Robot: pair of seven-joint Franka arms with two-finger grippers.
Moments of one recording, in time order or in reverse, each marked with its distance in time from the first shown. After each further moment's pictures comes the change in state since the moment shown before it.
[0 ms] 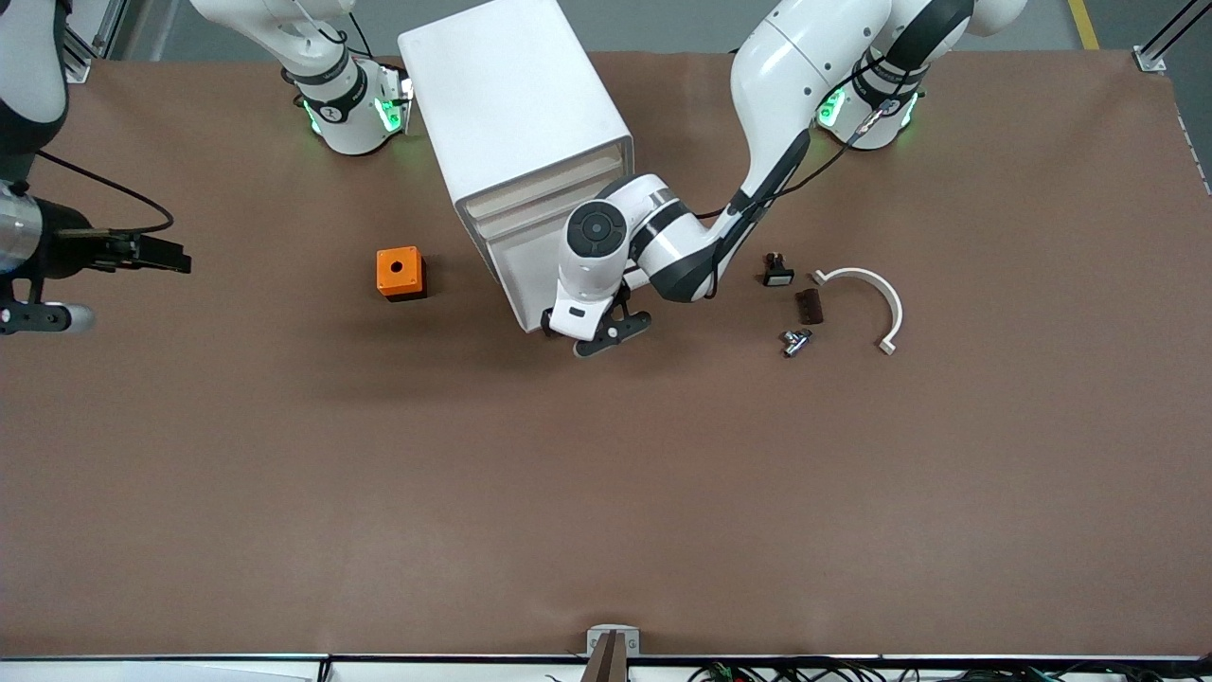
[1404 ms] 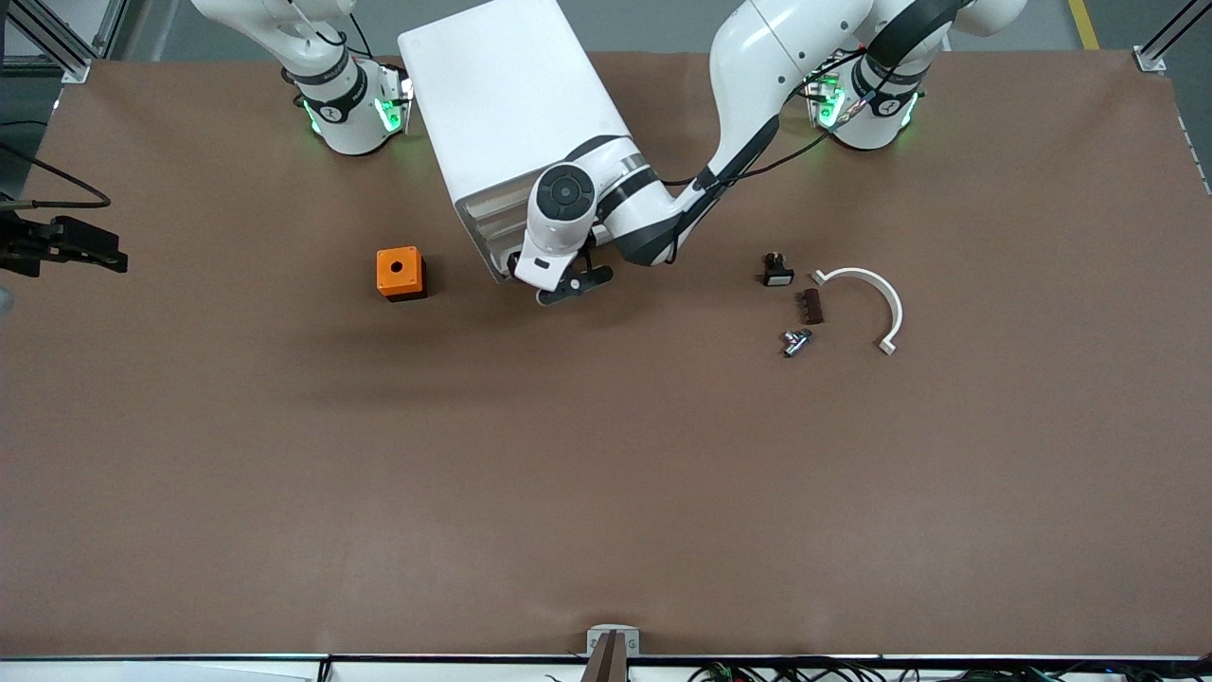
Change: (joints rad) left arm -0.012 0.000 -0.143 -0.050 -0.074 0.000 0.000; right arm -0.015 0.013 0.010 0.146 -0.053 -0.011 -0.062
